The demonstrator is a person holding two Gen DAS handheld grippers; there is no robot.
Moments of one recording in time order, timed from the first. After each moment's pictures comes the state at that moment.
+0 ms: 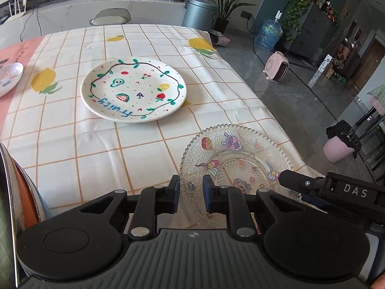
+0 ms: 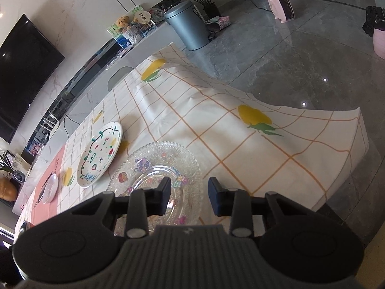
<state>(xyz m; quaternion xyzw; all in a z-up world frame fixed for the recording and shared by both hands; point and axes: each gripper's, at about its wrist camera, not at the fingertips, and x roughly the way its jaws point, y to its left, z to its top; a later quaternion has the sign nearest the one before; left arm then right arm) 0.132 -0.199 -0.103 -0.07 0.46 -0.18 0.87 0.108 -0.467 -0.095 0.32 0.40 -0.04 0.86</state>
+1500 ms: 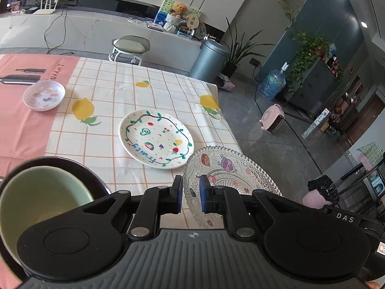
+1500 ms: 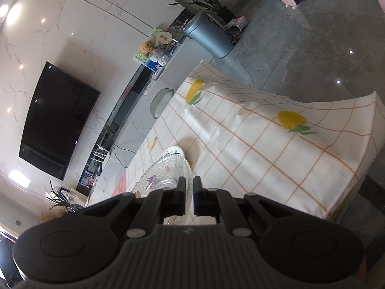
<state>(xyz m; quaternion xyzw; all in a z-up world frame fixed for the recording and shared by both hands) 0.105 -0.138 -0.015 -0.17 0.39 -0.14 0.90 0.087 -0.470 -0.042 0.45 0.33 0.03 0.83</state>
